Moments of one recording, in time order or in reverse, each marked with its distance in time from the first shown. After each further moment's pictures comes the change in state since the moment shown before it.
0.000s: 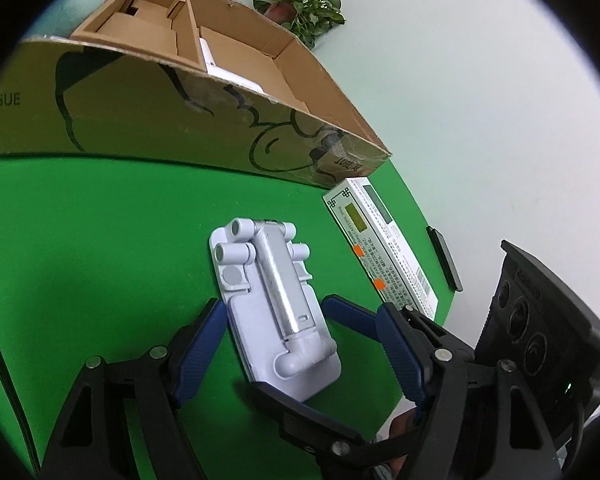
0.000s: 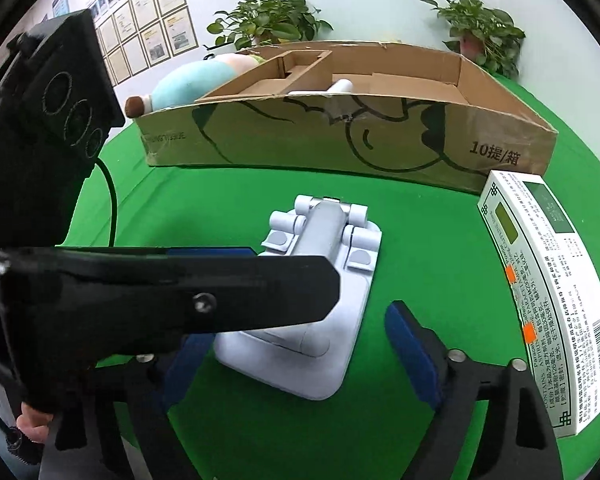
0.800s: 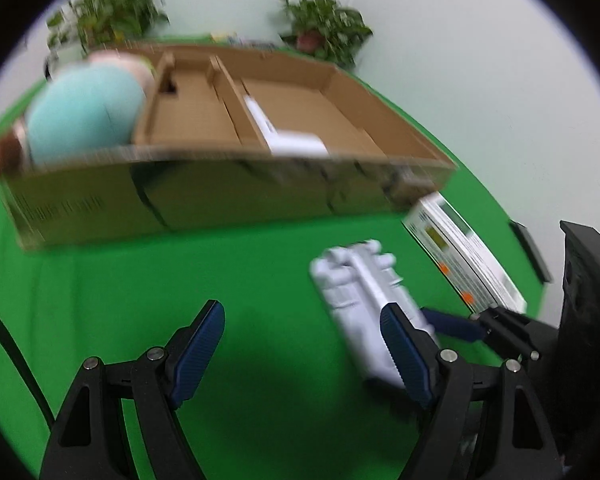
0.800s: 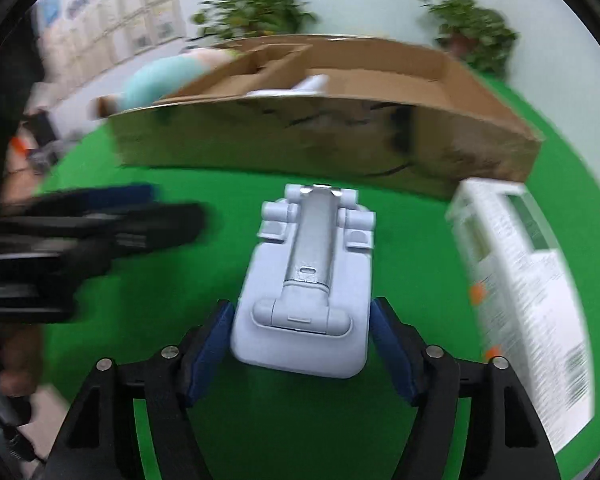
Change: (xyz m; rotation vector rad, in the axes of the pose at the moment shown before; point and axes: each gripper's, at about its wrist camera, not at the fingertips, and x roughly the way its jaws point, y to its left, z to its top) left arm -0.015 -0.007 0.009 0.165 -0.069 0.351; right arm -0.007 -0.012 0.006 -0.004 0.051 0.059
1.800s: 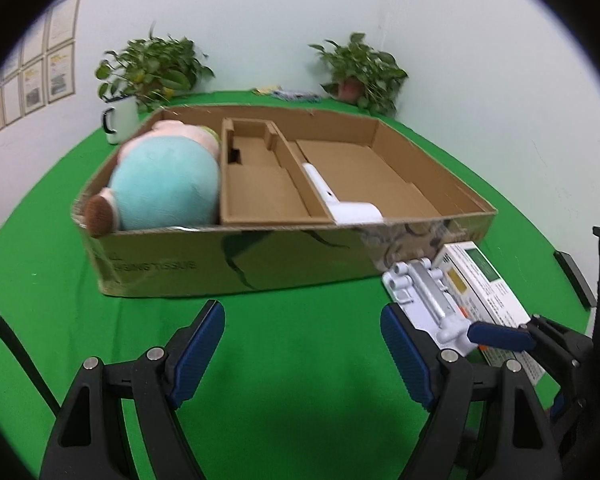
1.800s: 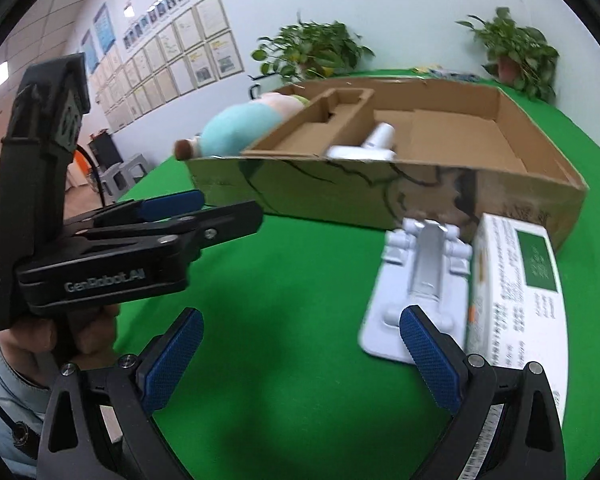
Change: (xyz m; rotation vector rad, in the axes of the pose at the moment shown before) left arm -0.035 0.000 0.013 0.038 -0.200 0.236; right arm -0.019 -0.006 0.015 -0.024 -0.132 0.117
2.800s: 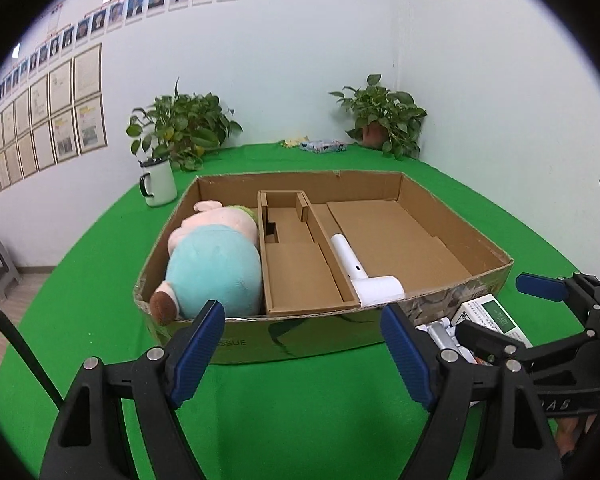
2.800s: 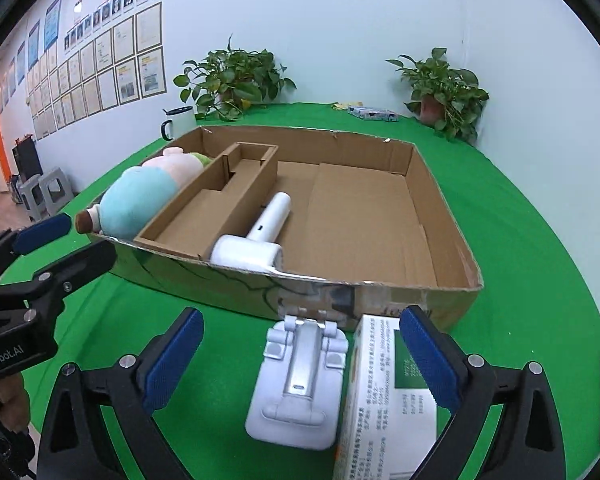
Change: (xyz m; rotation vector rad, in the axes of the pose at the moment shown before) left arm -0.044 -0.001 0.034 0.054 -0.188 0.163; right arm -0.025 -0.015 0.074 -0.023 -0.104 -0.322
